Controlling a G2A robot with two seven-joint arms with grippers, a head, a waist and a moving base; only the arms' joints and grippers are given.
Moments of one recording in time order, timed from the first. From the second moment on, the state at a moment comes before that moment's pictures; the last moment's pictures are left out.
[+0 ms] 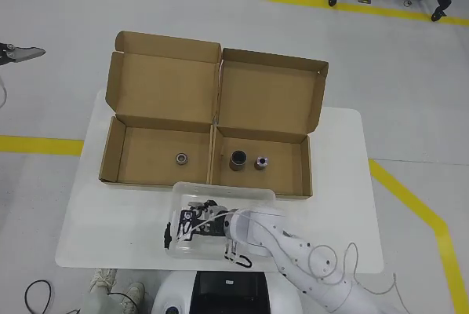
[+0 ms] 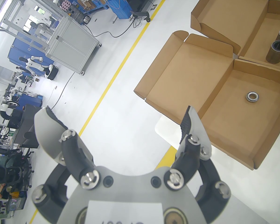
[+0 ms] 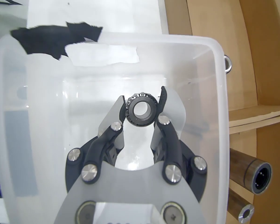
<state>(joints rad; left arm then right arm) 0.56 -0.16 -1.11 -1.50 0.89 -0.82 -0.11 -1.15 -1.40 0.67 -1.60 -1.57 -0.60 0.48</state>
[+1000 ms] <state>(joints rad) 0.56 -0.16 -1.11 -1.50 0.89 -0.82 -0.11 -1.32 -1.30 1.04 -2.04 -1.34 -0.75 0.08</state>
